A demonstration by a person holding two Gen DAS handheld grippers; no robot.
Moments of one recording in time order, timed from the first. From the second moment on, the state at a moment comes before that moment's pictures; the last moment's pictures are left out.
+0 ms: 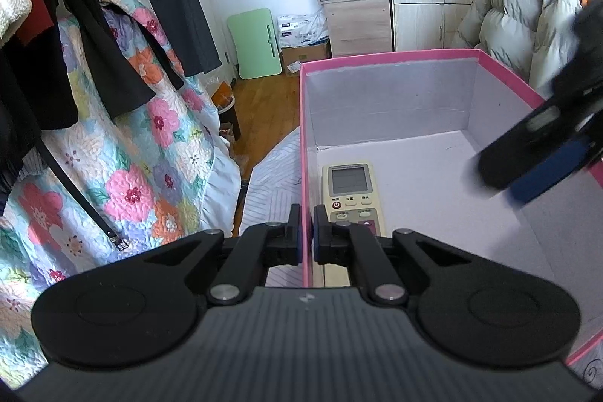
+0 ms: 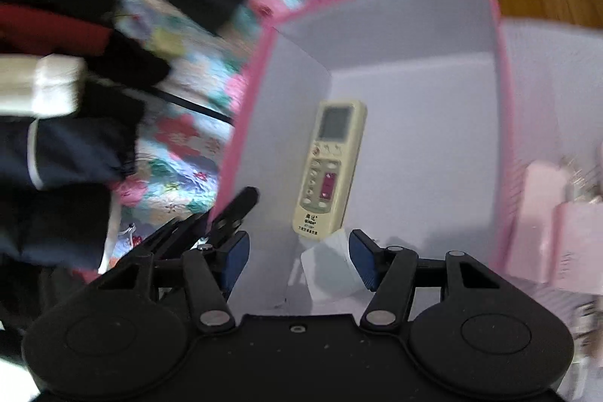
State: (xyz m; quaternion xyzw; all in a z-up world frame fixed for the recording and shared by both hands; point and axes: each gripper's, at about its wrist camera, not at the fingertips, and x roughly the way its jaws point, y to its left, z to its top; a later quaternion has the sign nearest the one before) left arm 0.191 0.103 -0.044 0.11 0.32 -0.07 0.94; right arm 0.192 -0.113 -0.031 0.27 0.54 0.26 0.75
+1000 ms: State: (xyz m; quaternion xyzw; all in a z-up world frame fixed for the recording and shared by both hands) left arm 0.188 0.103 -0.044 0.12 0.31 -0.07 0.94; right arm 0.121 -0.175 -0.082 -0.06 0.41 0.09 0.91
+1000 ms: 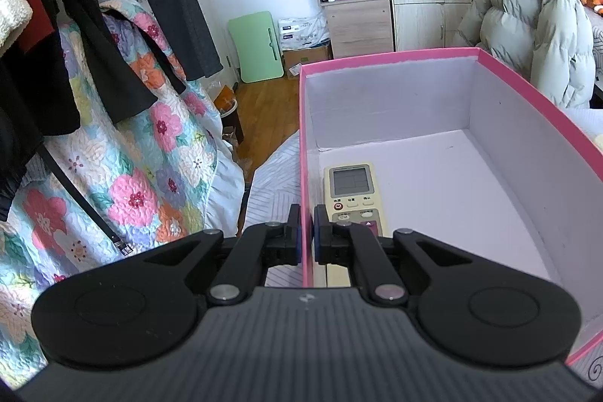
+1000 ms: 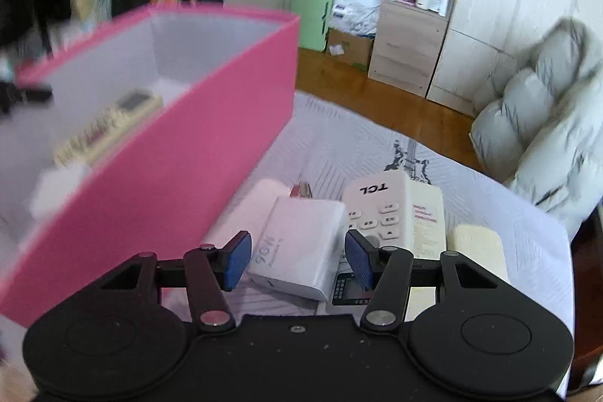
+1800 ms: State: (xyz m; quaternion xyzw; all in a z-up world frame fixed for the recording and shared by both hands) left arm 0.187 0.102 -0.045 0.12 0.31 -0.07 0.94; right arm 0.099 -0.157 -0.090 -0.09 0.44 0.07 0.89
